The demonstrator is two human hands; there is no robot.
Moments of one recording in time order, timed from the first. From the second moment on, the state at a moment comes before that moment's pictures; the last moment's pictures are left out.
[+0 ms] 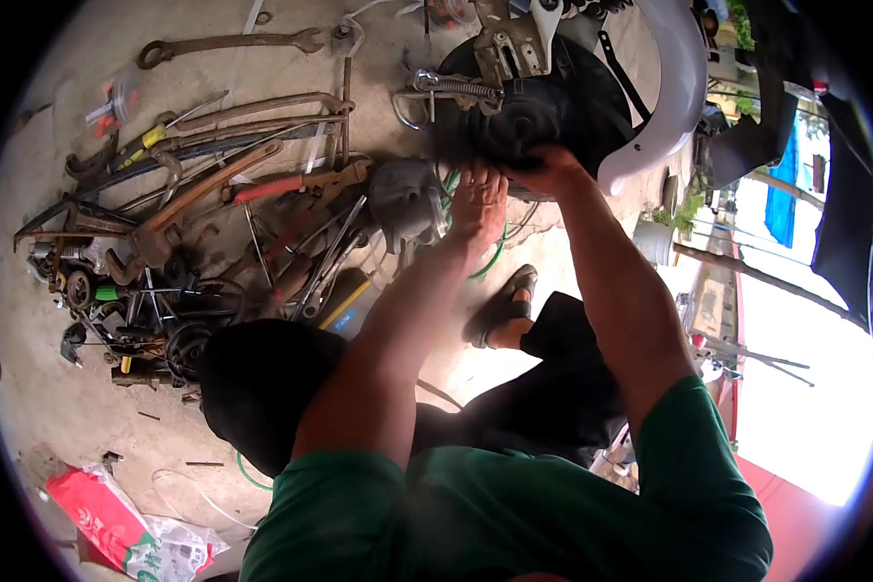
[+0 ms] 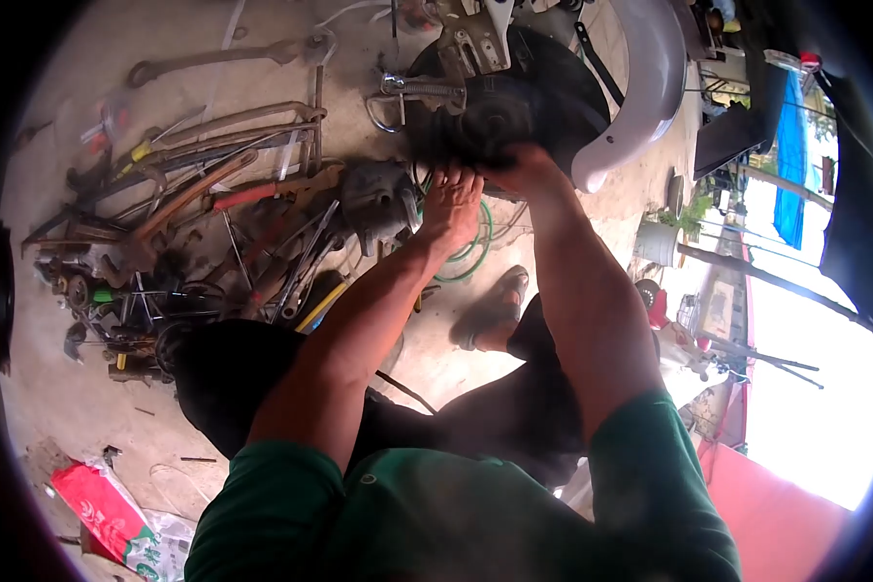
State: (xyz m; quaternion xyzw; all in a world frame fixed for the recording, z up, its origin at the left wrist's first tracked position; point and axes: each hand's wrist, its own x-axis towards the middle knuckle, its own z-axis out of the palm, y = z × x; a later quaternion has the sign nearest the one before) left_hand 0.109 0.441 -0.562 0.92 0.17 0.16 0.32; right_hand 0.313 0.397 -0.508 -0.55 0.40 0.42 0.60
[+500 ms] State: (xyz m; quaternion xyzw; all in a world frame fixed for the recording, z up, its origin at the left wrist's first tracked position) left_hand 0.116 0.439 -0.571 0.91 0.18 0.16 0.34; right_hand 0.289 0.422 -0.533 -0.60 0.28 0.42 0.62
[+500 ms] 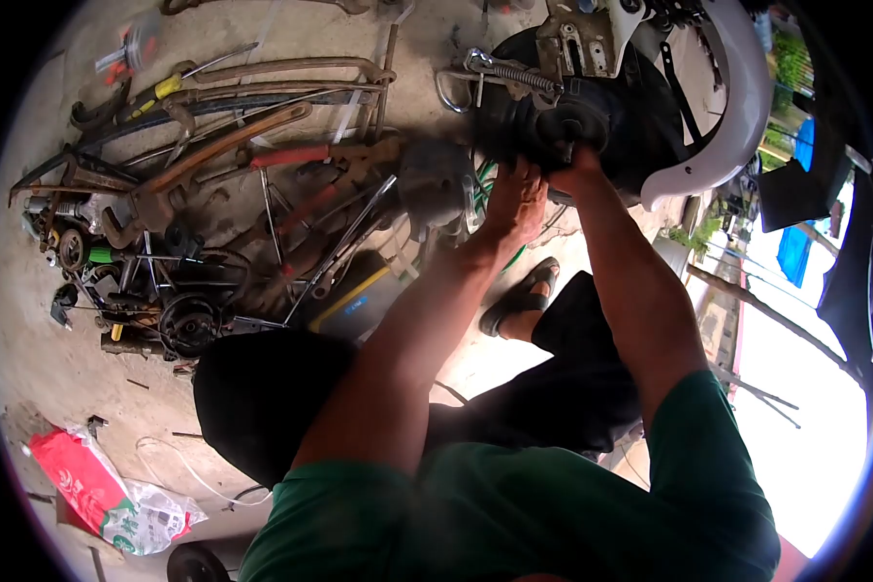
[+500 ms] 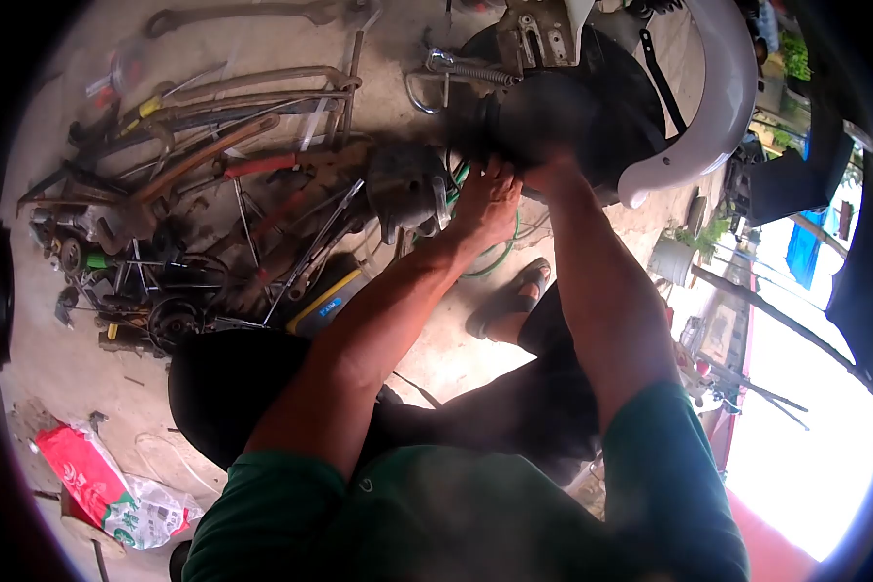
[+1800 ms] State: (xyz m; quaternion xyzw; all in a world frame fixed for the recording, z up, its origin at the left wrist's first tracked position) left_hand 0.120 0.446 -0.573 0.91 0.13 0.12 0.38; right_hand 0.299 0.411 -0.570 -0.60 0.24 0.30 0.70
